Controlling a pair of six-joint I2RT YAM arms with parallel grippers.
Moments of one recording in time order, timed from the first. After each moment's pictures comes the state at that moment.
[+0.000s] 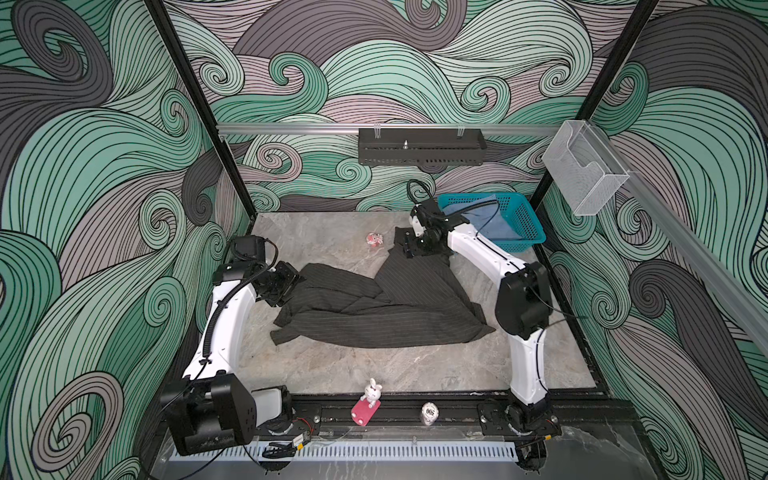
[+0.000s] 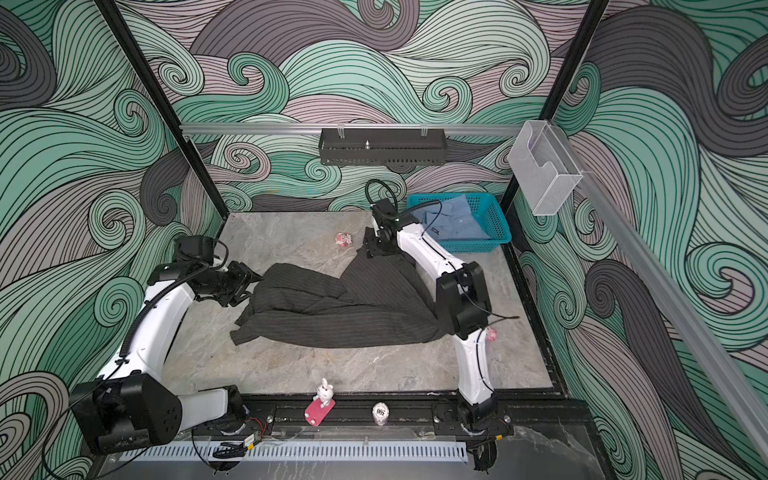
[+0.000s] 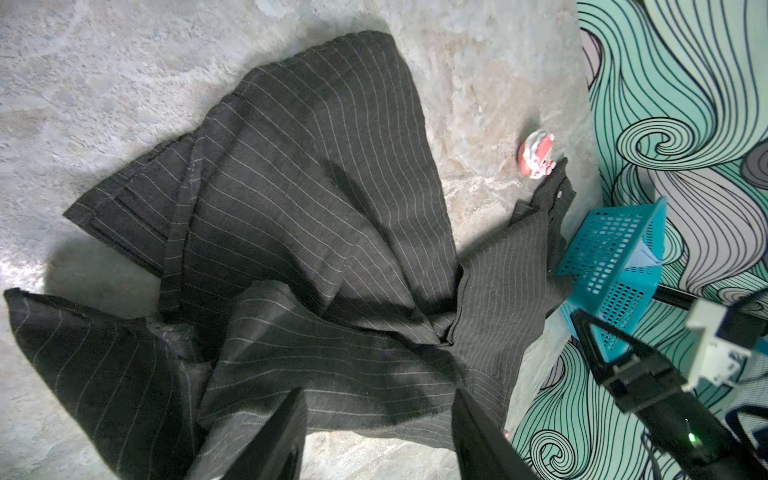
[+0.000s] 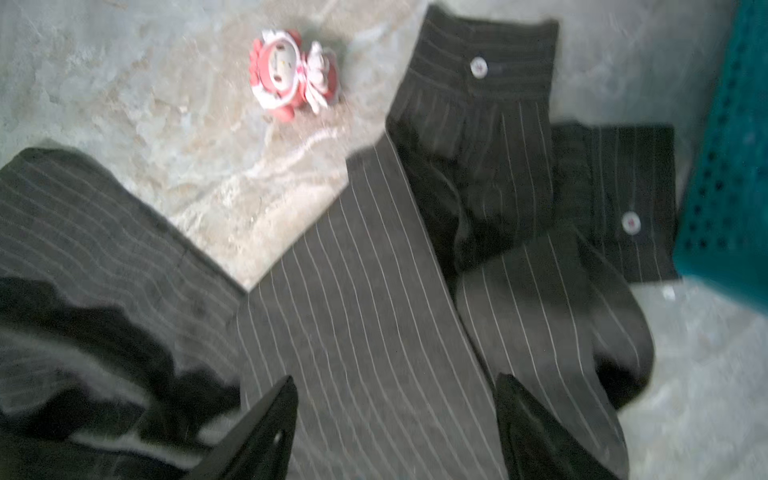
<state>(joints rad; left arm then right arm) 0.16 1.24 1.12 -0.98 0.40 -0.74 0.48 2.18 1.97 -0.86 -0.05 0.16</state>
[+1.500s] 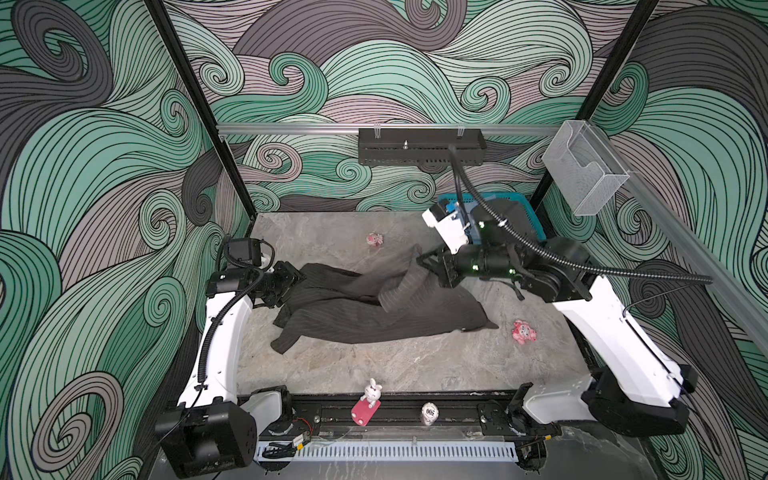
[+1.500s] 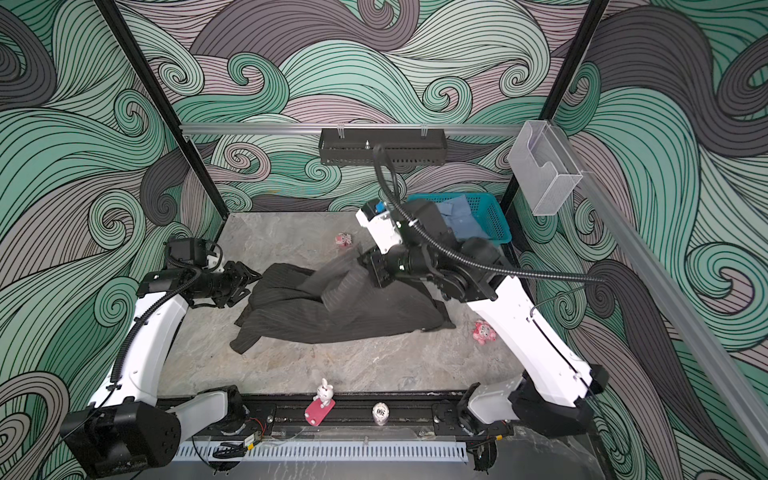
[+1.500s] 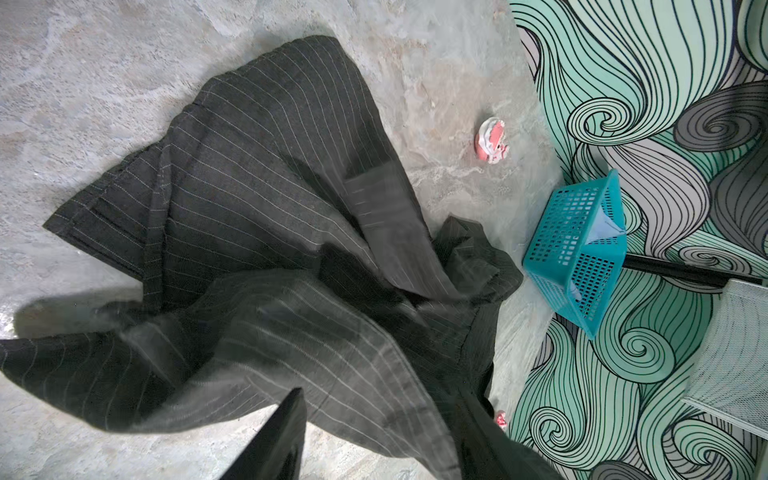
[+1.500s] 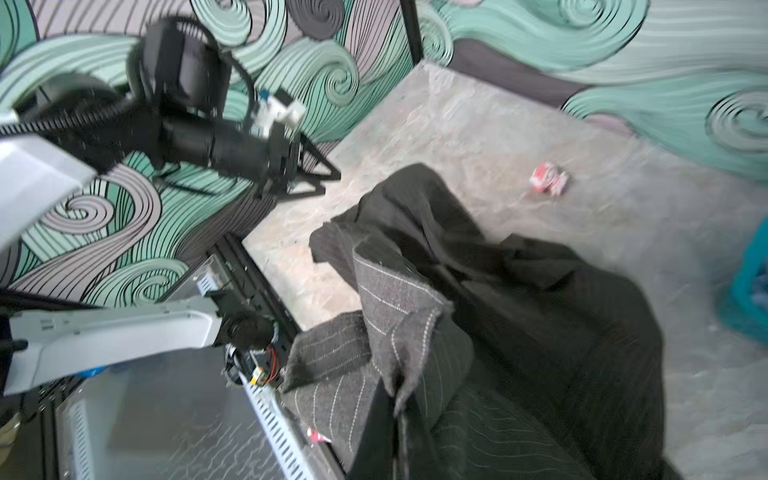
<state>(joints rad) 0.16 1.15 1.11 -0.99 0.44 -0.69 0.87 1.34 1.80 -1.17 -0.17 0.21</state>
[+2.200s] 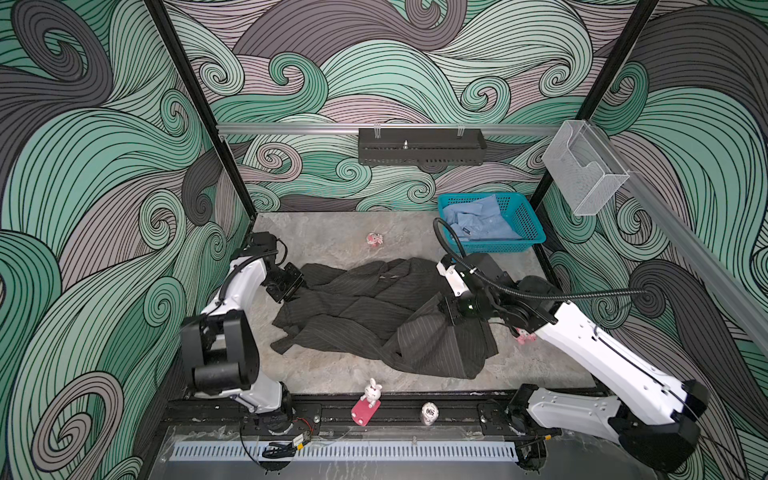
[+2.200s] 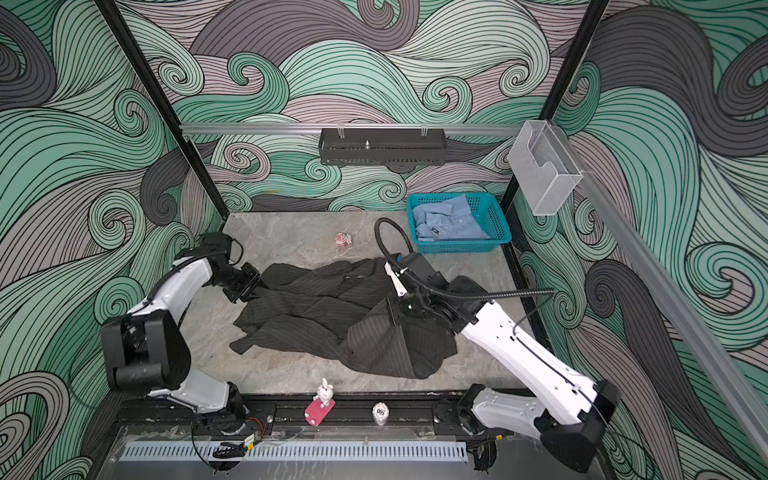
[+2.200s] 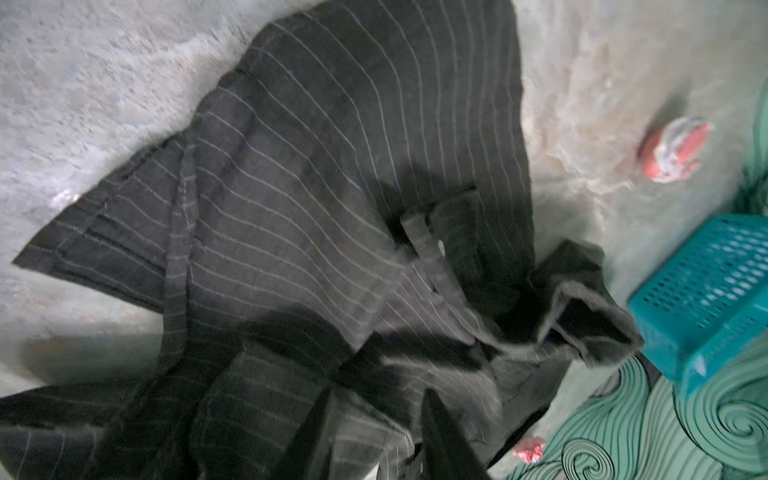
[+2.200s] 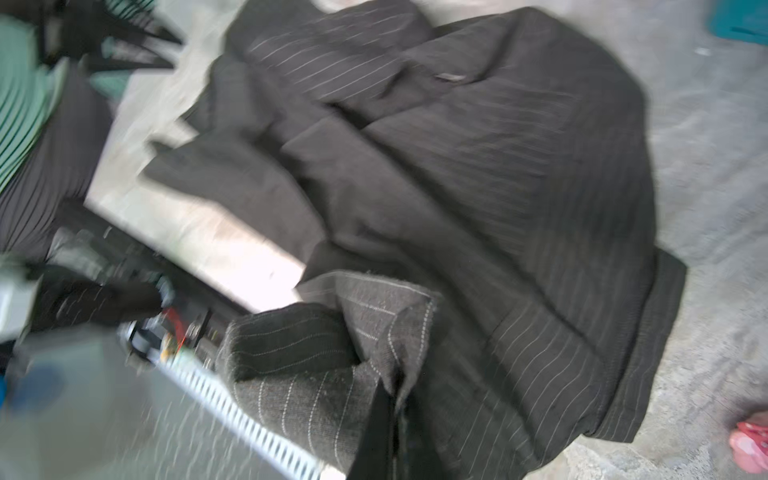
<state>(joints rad) 0.12 1.61 1.22 -1.00 0.34 -0.69 0.73 1.20 1.27 -1.05 -0.03 0.40</state>
